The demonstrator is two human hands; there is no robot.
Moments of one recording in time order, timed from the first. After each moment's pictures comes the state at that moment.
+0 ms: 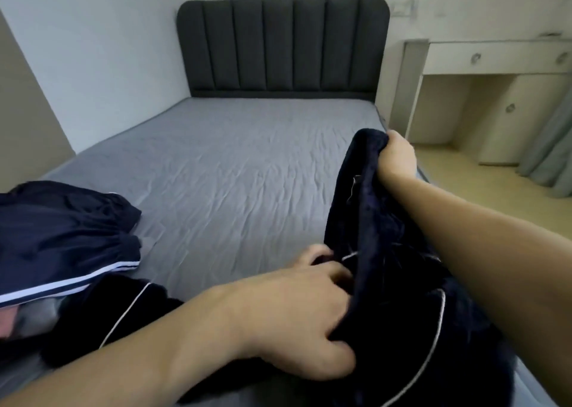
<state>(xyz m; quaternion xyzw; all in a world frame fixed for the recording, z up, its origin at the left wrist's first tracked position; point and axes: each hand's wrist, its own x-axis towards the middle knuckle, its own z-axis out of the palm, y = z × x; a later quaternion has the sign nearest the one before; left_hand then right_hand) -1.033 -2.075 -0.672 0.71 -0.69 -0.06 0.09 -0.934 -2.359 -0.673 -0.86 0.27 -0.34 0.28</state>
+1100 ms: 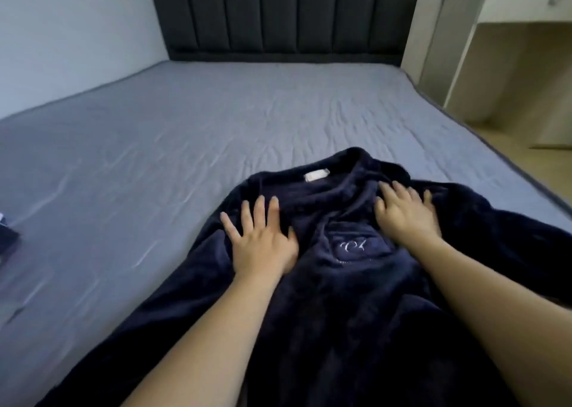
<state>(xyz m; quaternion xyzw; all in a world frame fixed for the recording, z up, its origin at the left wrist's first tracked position) -0.668 -2.227 -0.925 0.98 -0.17 0.04 0.08 -0.727 -2.477 -0.910 -0.96 0.27 -0.10 0.02</state>
